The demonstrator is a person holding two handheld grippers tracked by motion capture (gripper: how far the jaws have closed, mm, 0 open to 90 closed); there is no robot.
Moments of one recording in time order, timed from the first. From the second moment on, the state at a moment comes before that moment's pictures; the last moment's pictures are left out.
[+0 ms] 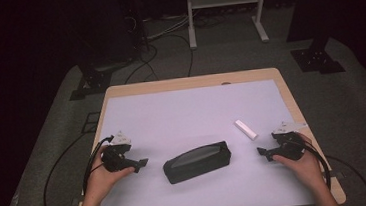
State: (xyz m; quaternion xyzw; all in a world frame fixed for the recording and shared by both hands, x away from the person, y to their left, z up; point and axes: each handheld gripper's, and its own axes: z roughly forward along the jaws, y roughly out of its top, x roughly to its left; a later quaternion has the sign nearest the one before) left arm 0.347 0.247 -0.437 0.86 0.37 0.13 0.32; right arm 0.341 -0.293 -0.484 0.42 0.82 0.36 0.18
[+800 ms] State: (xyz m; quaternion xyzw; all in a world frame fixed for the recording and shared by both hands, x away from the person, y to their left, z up) left arm 0.360 0.252 -0.471 0.85 0.40 0.16 0.30; right arm 0.341 -0.291 -0.482 0.42 0.82 0.35 0.18
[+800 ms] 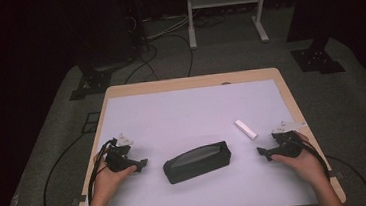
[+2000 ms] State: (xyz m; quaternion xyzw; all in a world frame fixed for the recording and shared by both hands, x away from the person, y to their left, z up) left arm 0.355 0.258 -0.479 0.84 0.39 0.17 0.34; right arm 0.353 -0.273 -0.434 0.46 0.83 0.30 0.13
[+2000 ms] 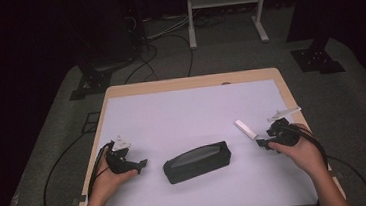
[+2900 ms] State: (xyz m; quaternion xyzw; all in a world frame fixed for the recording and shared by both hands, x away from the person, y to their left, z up) left arm 0.355 0.258 -0.479 0.84 0.39 0.17 0.34; right arm 0.402 -0.241 -0.420 0.43 0.85 0.27 0.11
